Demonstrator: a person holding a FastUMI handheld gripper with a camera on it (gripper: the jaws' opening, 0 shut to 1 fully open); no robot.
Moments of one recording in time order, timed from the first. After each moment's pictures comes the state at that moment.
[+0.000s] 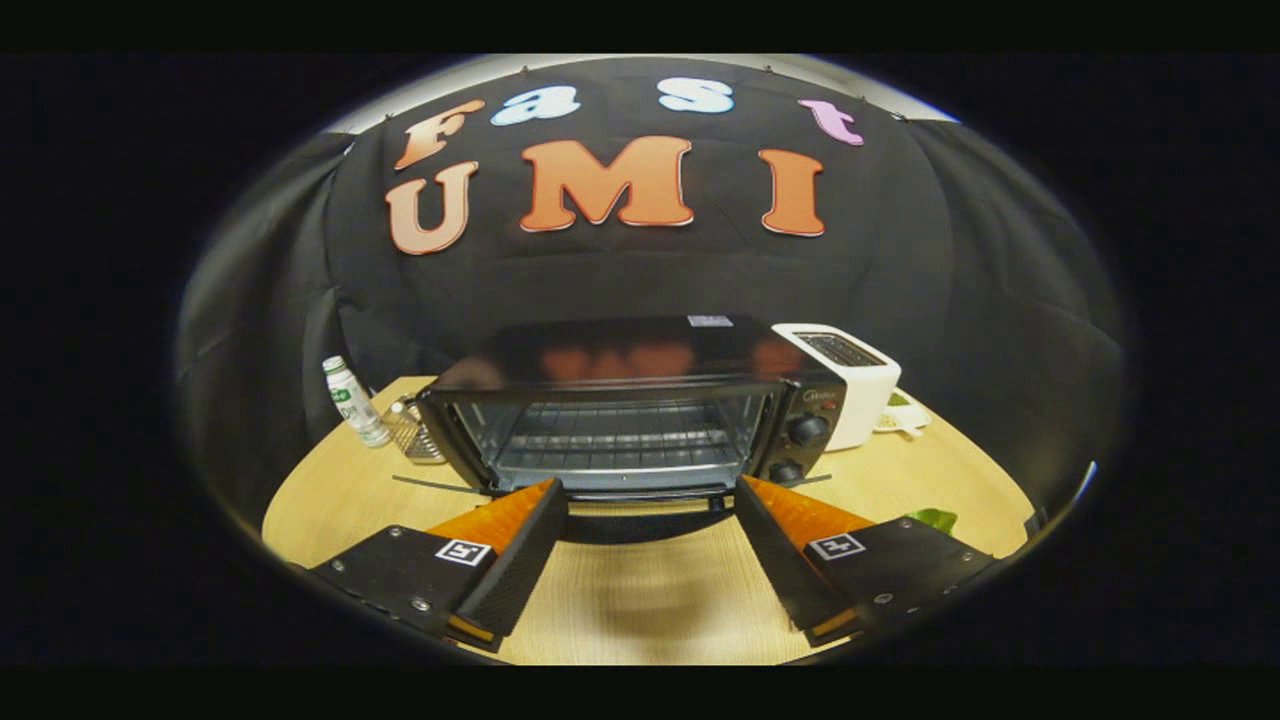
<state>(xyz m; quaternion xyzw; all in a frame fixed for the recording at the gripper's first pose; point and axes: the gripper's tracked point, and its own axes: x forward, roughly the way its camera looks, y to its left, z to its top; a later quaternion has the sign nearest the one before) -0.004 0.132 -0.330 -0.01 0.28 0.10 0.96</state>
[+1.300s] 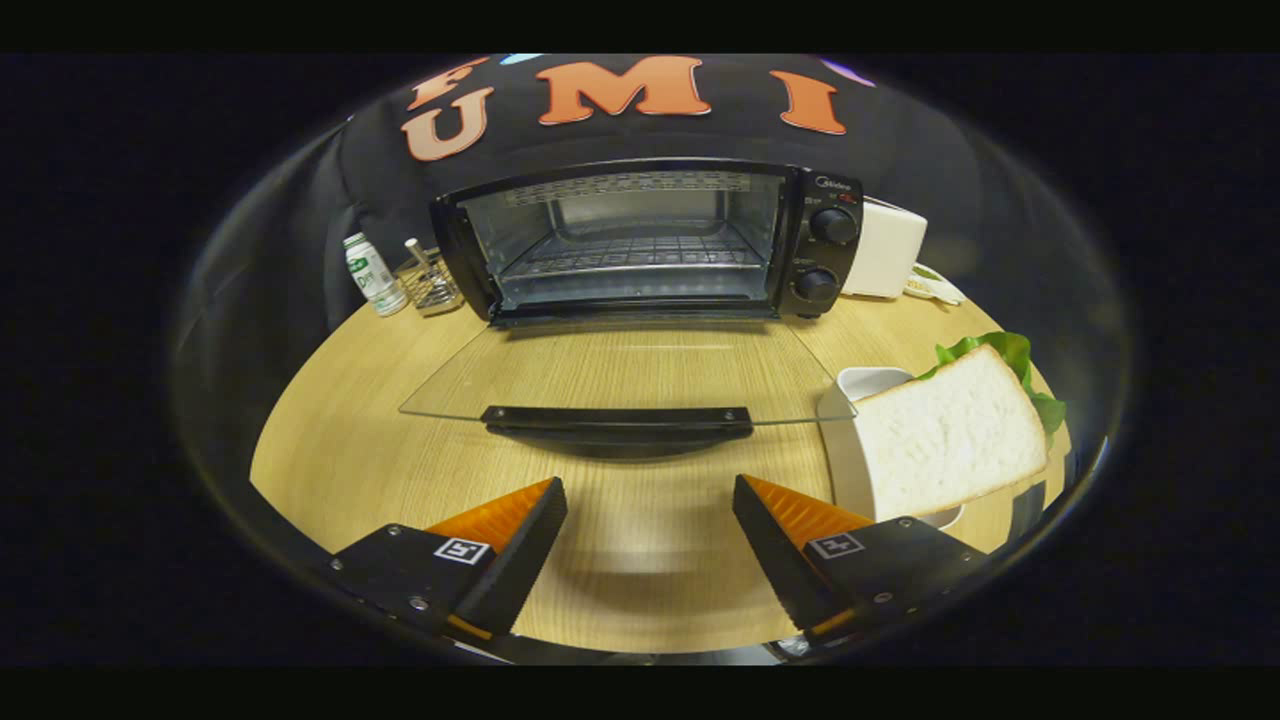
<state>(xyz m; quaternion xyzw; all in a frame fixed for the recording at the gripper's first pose) -0.119 0.097 -0.434 -0.03 0.45 0.15 0.88</state>
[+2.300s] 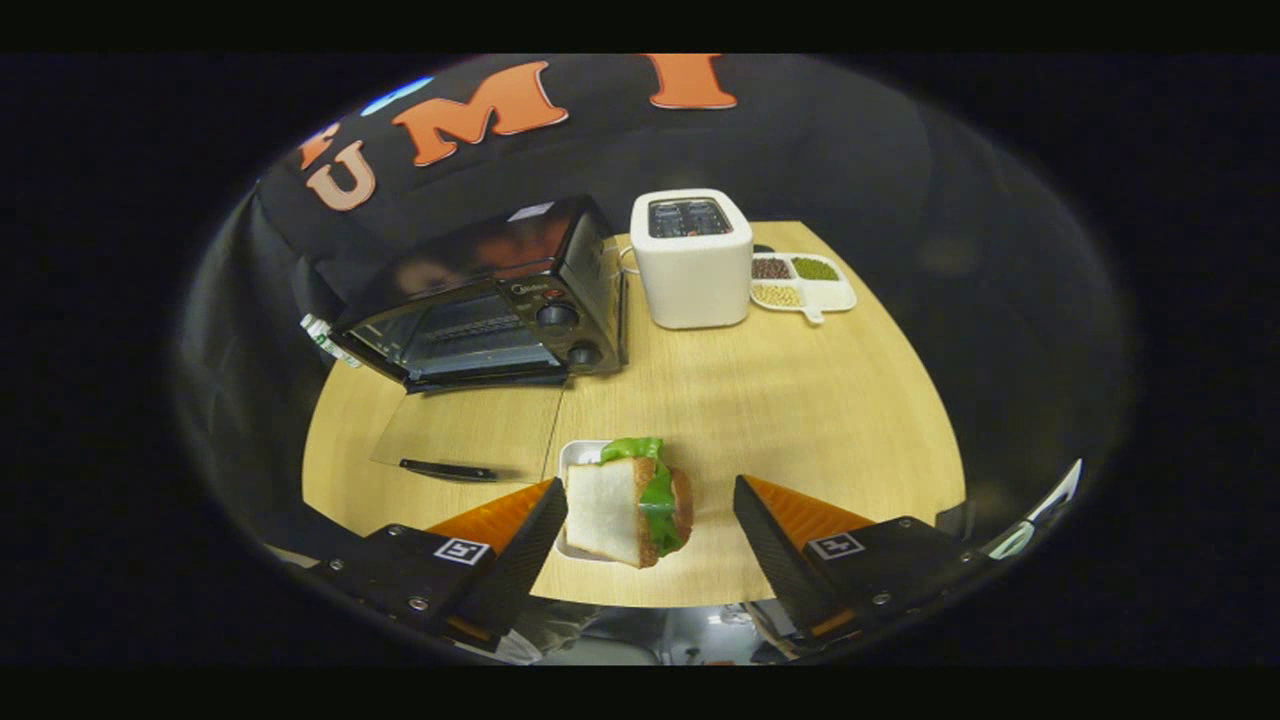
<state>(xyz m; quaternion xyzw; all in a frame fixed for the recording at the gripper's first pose) -0.023 -0.094 -0.343 0.03 0.55 0.13 0.82</state>
